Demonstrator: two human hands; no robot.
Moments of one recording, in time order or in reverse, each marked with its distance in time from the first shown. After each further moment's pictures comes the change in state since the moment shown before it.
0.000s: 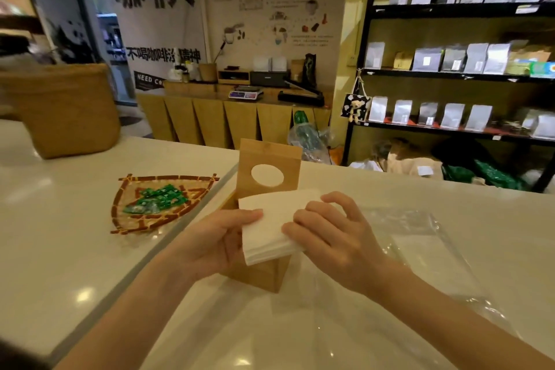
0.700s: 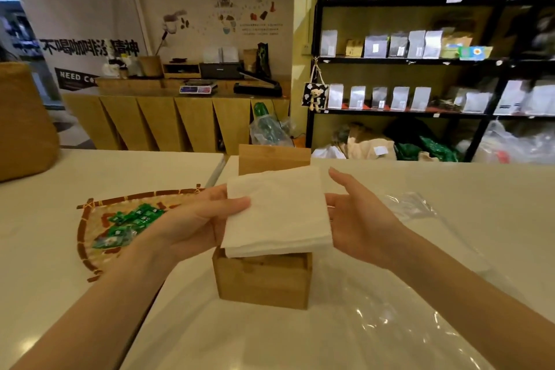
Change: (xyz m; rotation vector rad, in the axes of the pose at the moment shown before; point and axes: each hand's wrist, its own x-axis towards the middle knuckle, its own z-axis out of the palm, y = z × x) left_hand 0.050 0.052 -0.068 0.031 -0.411 -0.048; right_hand 0.054 0.006 0.013 1.592 -0.139 2.067
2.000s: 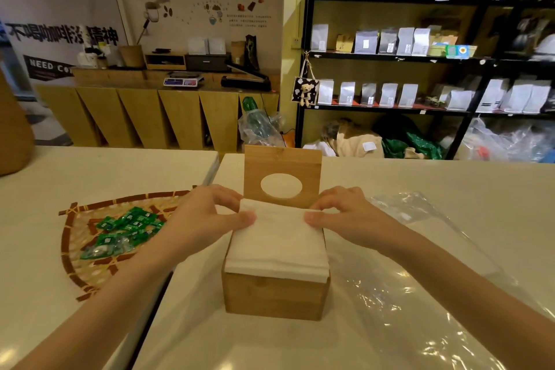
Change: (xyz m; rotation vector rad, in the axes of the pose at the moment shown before) left_hand 0.014 0.005 -0.013 1.067 0.525 0.102; right_hand 0.023 -0.001 0.007 -1.215 0.261 -0.210
